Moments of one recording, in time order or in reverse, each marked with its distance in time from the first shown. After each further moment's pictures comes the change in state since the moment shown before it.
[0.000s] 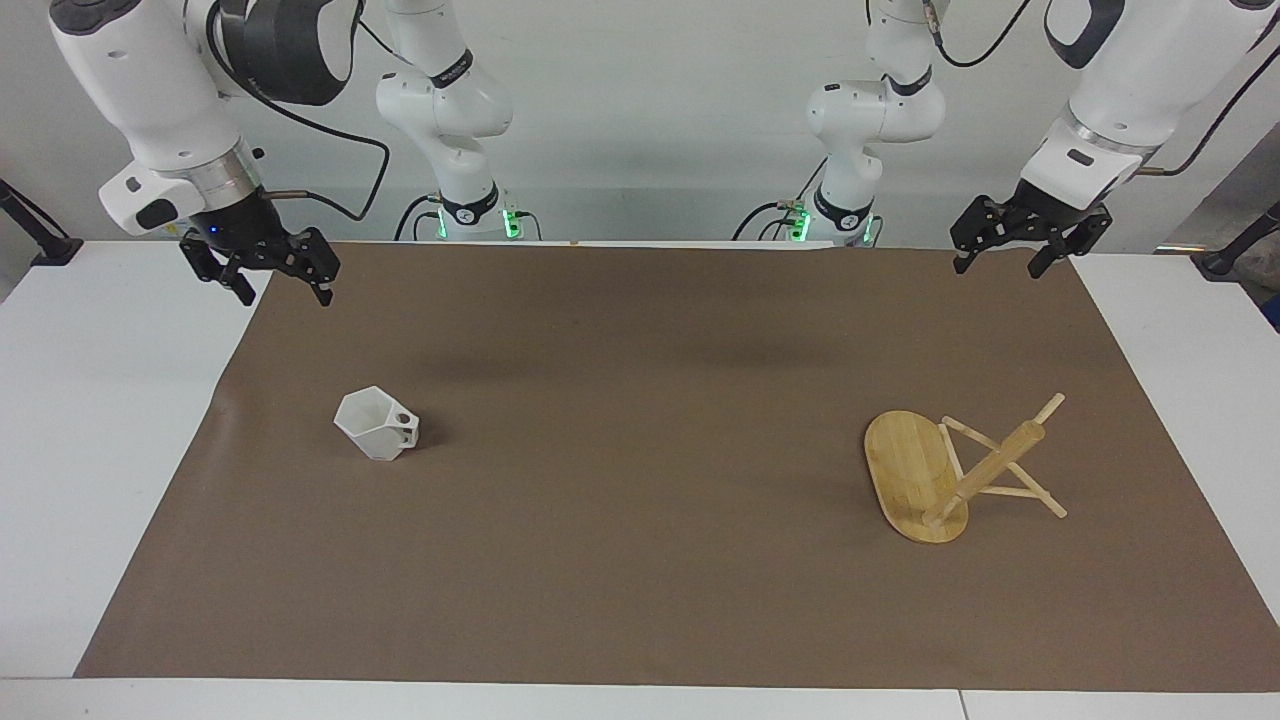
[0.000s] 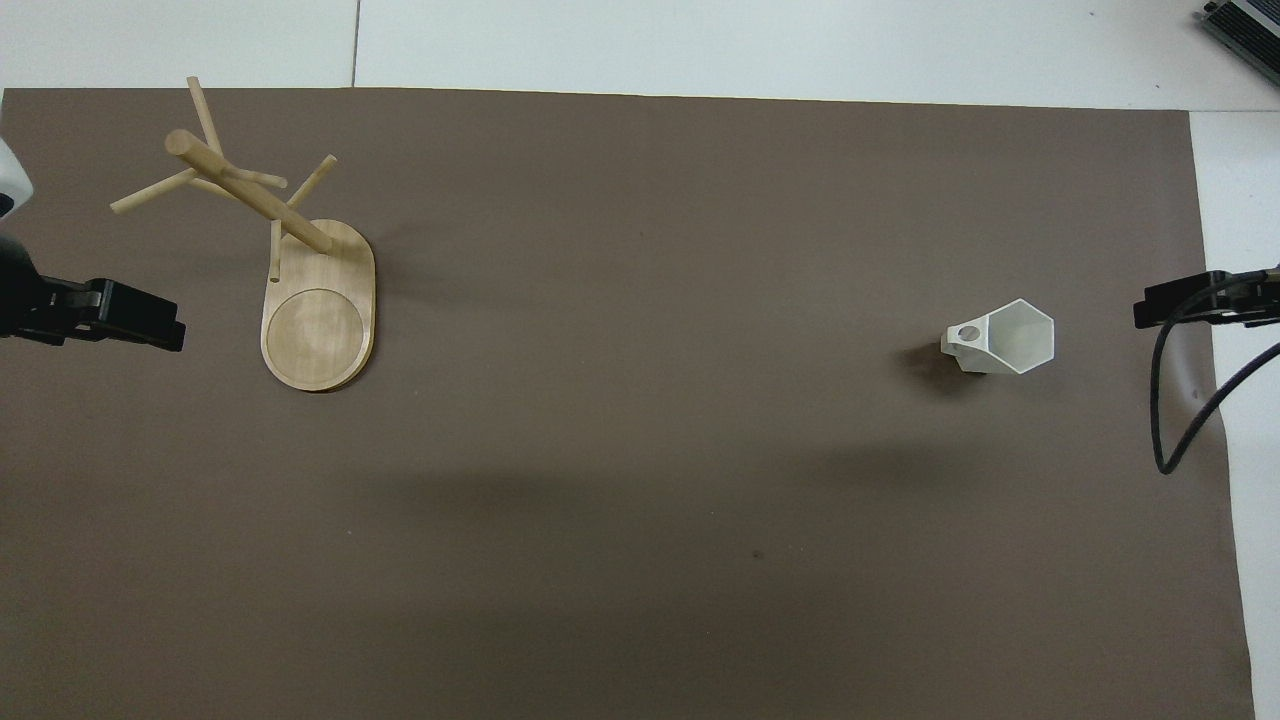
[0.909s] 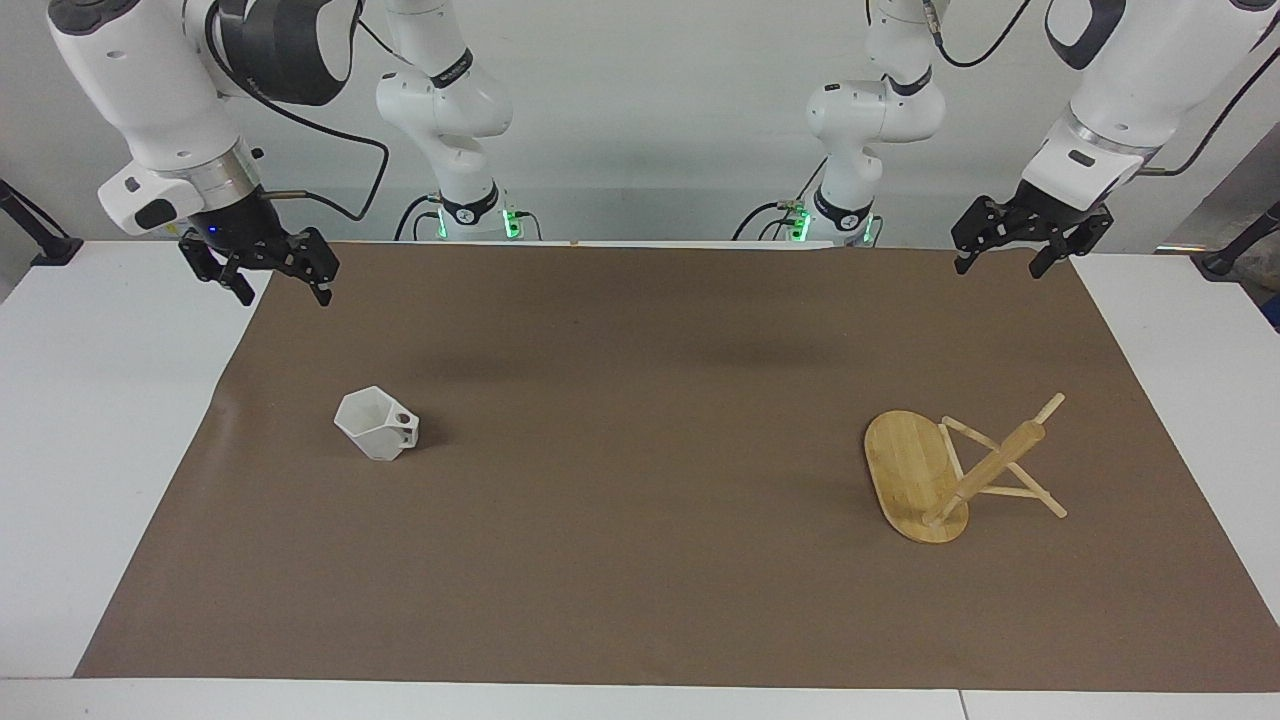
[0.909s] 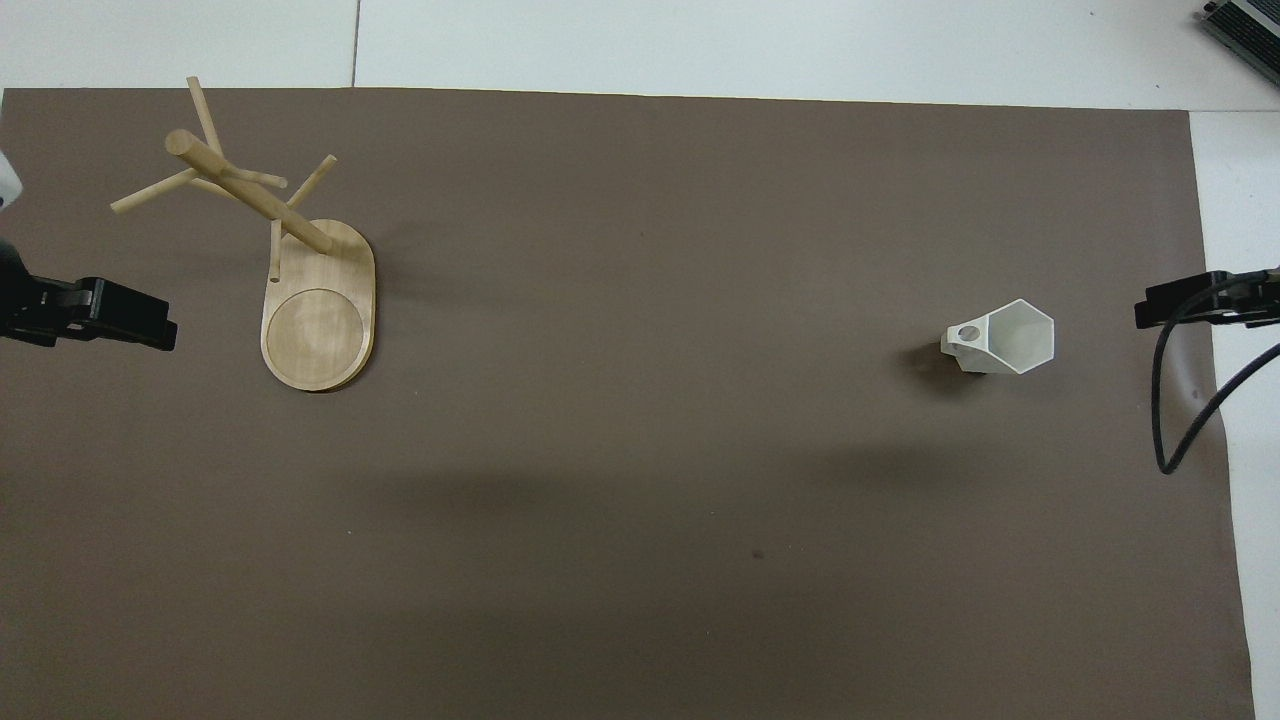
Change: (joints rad) left arm 0.000 0.000 0.000 -0.001 0.002 -0.001 0.000; right arm 0.000 -0.001 -0.002 -0.004 0.000 0.000 0.000
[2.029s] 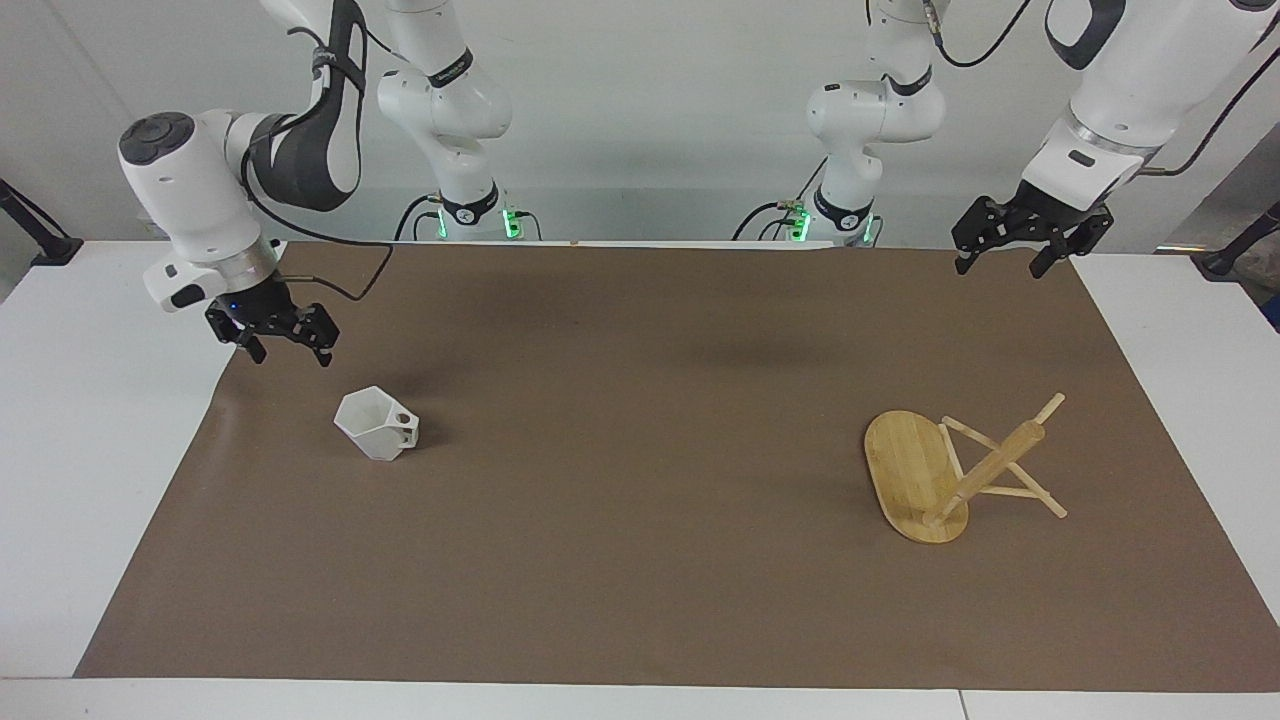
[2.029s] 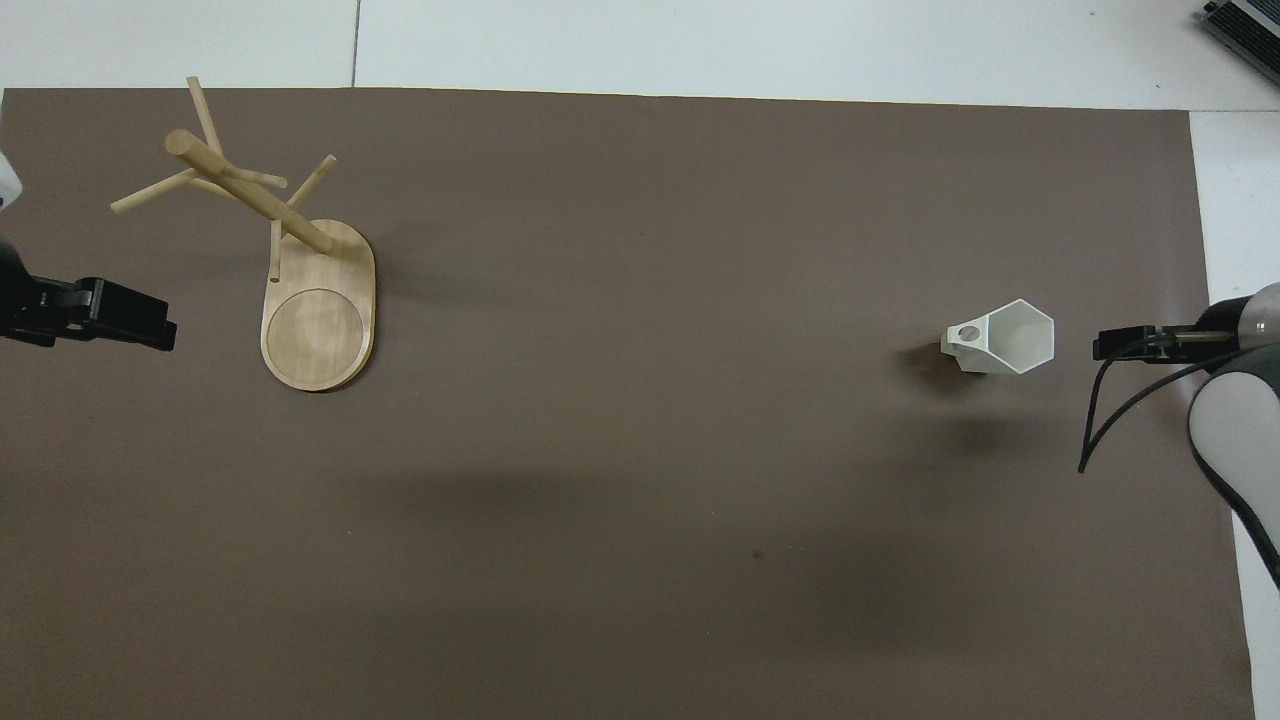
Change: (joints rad) left arm 0.000 0.000 0.000 0.000 0.002 0.000 0.000; right arm -0.110 0.026 -0.008 -0.390 0.000 0.476 -0.065
